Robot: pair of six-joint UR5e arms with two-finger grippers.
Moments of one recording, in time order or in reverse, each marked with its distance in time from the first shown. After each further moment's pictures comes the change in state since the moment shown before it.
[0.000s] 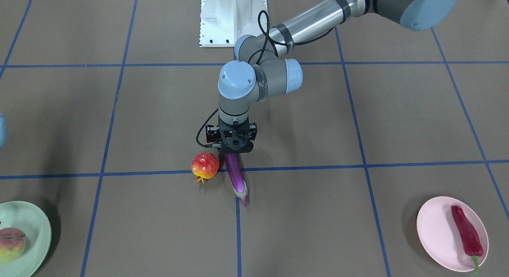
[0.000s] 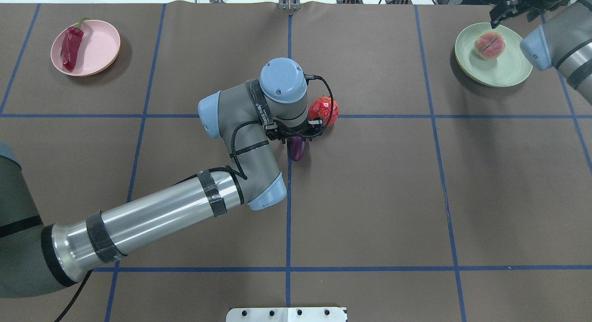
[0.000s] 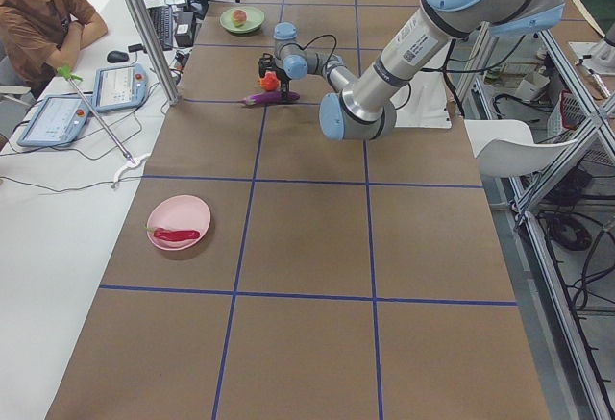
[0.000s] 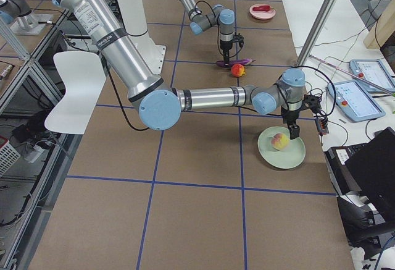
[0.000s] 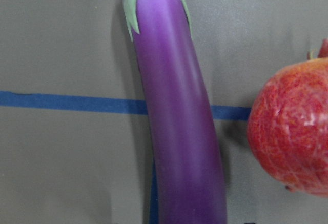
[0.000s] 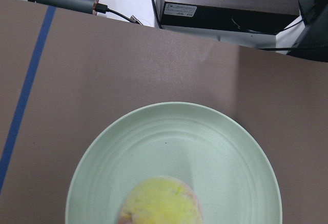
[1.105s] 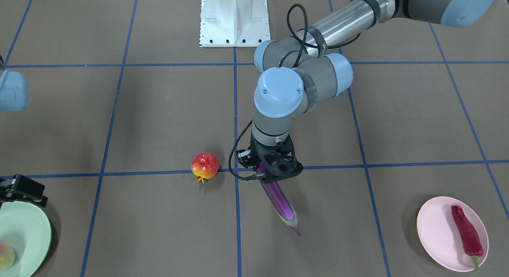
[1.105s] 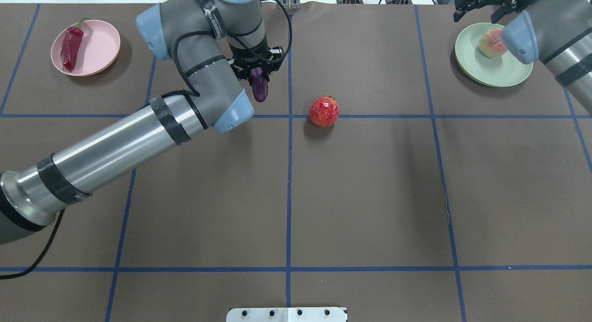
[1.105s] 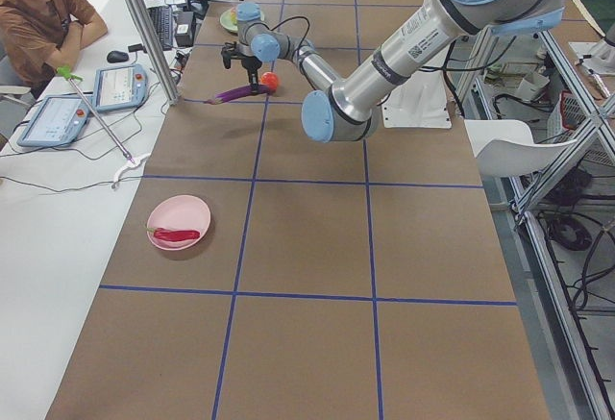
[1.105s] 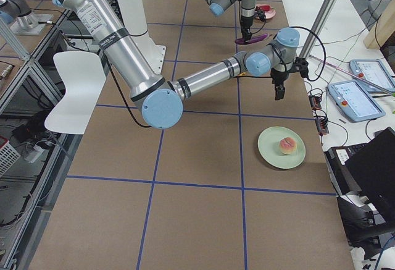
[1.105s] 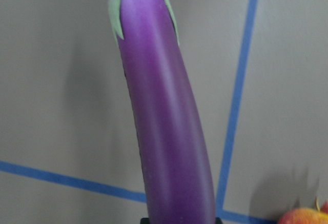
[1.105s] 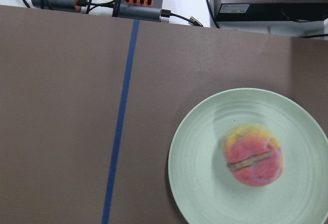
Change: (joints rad) left arm -0.272 0.026 -0.109 0.211 -0.159 0.006; right arm -0.083 0.018 0.289 -0.222 0.150 0.278
